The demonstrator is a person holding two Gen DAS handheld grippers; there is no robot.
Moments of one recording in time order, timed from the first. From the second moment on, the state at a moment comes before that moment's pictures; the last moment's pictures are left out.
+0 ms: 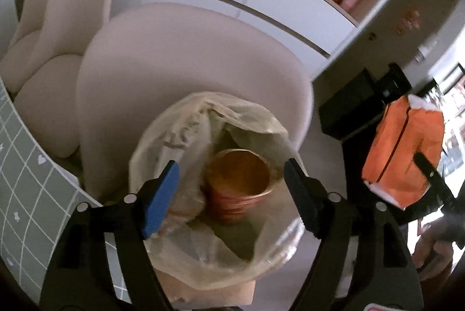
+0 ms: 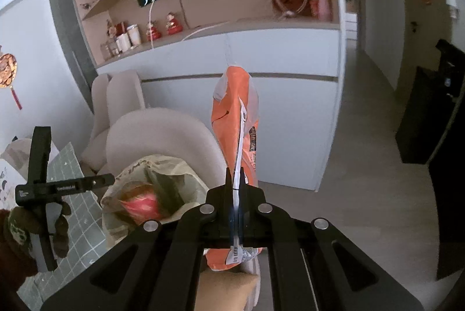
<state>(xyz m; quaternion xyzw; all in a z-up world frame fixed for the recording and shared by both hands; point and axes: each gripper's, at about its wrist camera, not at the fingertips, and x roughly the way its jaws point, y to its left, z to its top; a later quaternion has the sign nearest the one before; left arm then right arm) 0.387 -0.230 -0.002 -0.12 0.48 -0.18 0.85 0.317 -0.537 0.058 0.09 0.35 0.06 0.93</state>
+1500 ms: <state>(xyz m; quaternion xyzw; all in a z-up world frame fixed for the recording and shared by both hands) 0.263 -0.124 -0.002 -0.17 0.46 -0.07 0.87 0.373 -0.353 -0.073 0.06 0.51 0.19 0.84</state>
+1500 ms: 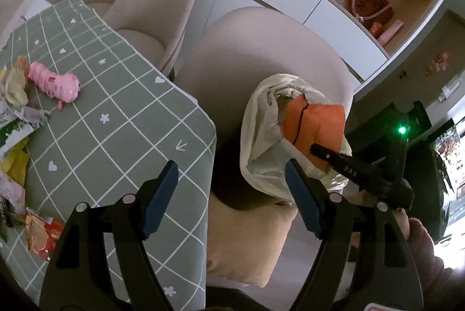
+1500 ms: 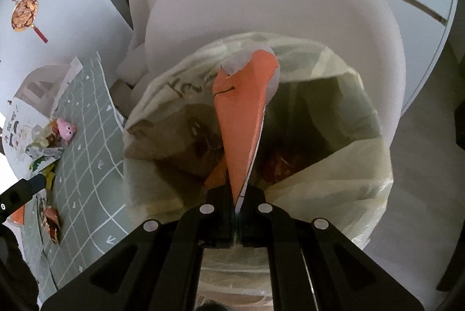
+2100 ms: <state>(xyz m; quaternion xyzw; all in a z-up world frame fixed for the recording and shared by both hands) 0.247 -0.145 0.014 -0.12 0.46 -0.08 0.88 0.345 -0.382 -0.038 0.08 0.45 0.17 0.87</state>
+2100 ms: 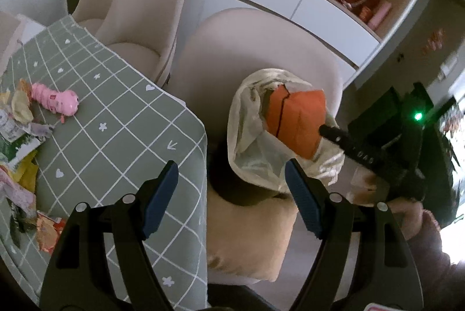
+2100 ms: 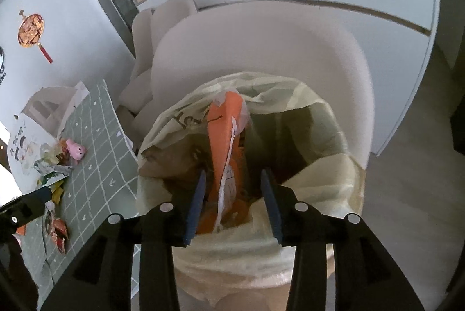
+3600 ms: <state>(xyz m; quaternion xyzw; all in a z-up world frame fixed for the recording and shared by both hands) 0.103 0.149 -0.037 -0.11 0.43 -0.05 0.89 0.100 -0.160 -0.020 0.05 0.47 0.13 0.87</state>
